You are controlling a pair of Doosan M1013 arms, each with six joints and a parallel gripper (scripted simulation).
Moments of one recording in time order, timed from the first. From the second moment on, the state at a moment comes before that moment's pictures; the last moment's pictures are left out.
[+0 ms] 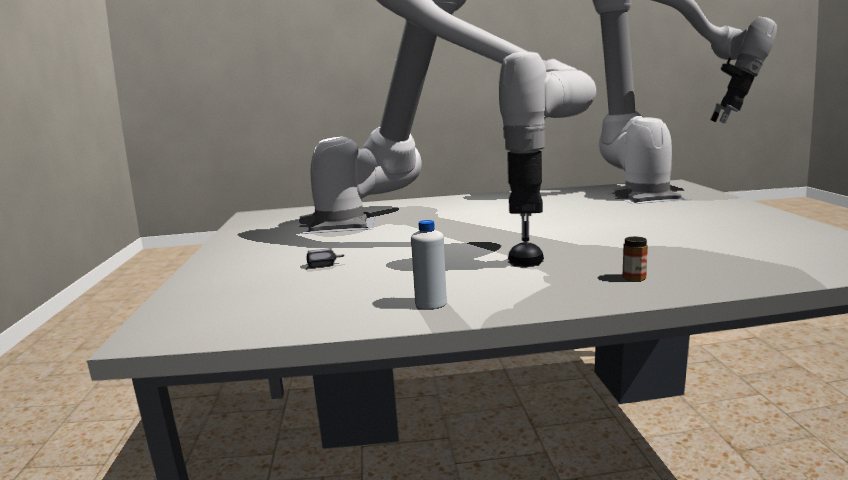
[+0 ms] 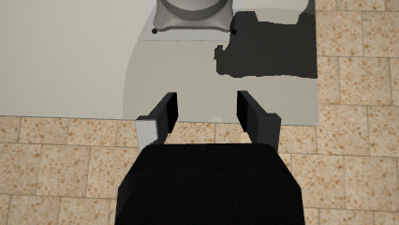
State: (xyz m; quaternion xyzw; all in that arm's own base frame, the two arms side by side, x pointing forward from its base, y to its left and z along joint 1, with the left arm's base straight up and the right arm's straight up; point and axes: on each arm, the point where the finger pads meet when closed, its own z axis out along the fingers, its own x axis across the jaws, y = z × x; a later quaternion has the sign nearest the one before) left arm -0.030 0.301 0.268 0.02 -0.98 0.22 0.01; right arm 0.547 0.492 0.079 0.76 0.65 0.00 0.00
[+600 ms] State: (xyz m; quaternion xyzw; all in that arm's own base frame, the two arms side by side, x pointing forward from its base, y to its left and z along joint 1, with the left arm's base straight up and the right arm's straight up) left arm -0.030 0.301 0.268 0.02 -0.98 0.22 0.01; right arm 0.547 0.492 0.088 0.76 0.65 0.00 0.00
